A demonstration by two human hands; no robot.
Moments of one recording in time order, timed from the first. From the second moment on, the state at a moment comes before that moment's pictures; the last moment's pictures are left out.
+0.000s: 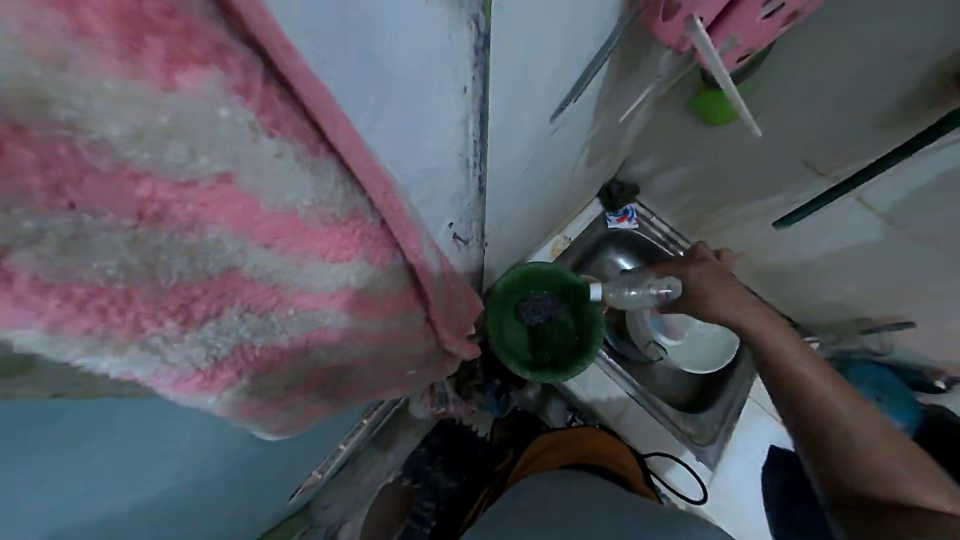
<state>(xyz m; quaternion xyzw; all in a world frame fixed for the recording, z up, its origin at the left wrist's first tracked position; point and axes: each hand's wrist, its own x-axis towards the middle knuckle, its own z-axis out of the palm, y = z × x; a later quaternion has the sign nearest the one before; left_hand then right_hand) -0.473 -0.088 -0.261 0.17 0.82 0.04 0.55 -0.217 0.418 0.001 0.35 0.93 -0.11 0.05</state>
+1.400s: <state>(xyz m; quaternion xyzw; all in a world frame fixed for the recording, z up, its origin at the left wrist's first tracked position) -0.421 0.253 -0.114 0.60 0.75 0.11 0.25 -0.274 0.328 -0.113 0.28 0.87 -0.39 0.13</state>
